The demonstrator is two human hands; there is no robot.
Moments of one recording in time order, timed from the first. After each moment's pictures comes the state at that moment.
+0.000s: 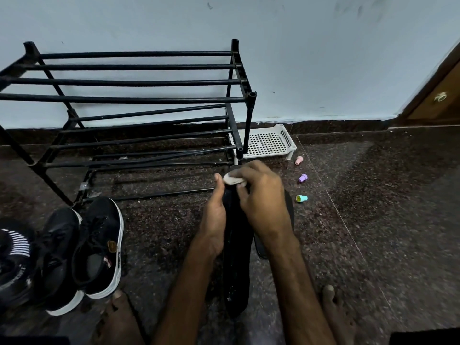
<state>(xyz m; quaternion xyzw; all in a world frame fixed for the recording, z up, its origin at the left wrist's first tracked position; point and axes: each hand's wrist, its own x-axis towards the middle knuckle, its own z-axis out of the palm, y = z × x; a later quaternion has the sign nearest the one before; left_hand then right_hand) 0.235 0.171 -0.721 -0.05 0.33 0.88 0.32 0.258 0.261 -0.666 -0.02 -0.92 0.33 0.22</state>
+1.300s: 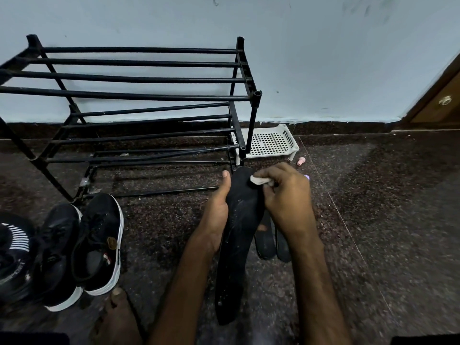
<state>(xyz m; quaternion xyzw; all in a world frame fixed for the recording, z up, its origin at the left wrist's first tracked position) 0.233 0.168 -0.706 -0.05 0.38 0.85 0.37 0.262 0.297 -0.673 -0.05 -0.92 0.31 0.25</state>
